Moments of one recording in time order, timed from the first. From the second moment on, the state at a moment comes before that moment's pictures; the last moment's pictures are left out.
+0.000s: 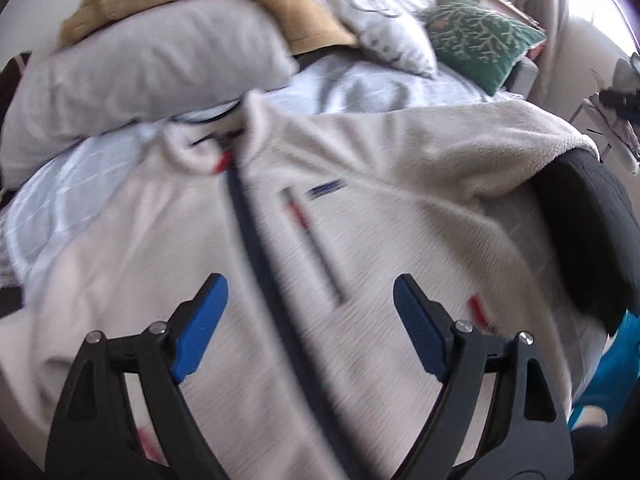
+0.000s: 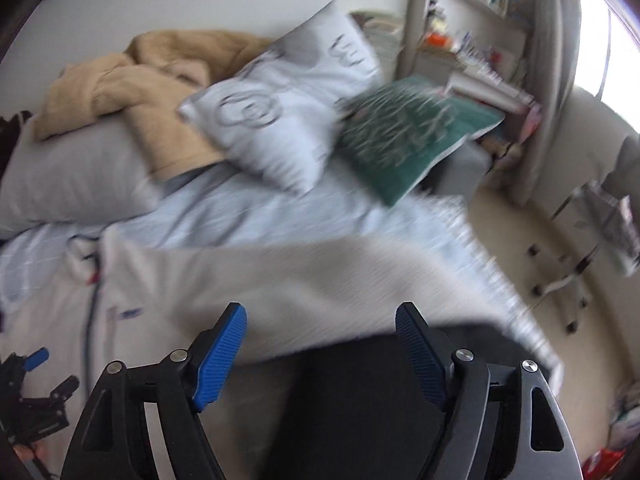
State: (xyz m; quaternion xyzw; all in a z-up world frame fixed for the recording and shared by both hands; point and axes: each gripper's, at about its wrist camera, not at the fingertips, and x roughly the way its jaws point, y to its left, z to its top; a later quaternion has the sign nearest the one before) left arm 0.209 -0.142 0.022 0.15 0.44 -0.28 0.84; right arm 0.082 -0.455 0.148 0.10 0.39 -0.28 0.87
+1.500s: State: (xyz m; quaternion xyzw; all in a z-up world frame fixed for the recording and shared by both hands) left arm 0.281 0.395 0.067 -0.19 0.25 0.14 0.94; right arm 0.144 -0.246 -0.022 0.18 0.52 -0.10 0.83
